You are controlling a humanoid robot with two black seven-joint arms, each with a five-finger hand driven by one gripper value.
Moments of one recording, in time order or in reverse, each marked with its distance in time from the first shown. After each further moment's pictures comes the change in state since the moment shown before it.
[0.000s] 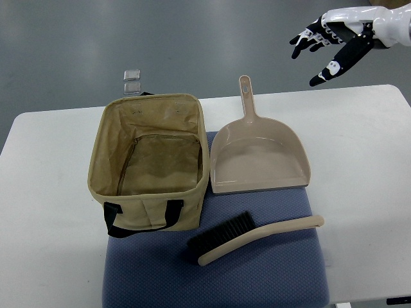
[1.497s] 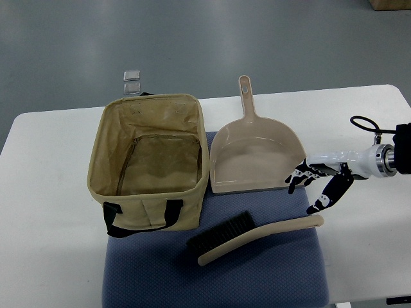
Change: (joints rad) left arm -0.006 0.000 -0.004 0.014 0.000 0.006 0.001; right arm -0.521 0.044 -0.011 0.188 -0.194 -0.090 0.040
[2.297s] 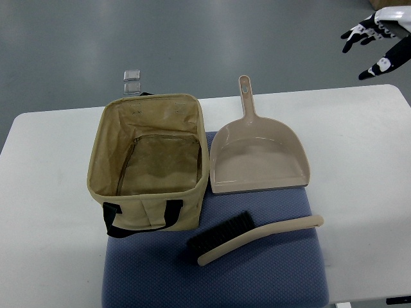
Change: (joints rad) left arm 0.000 0.000 0.001 0.000 0.000 -0.003 0.000; right arm 0.356 -0.112 0.191 -0.369 -0.151 0.136 0.175
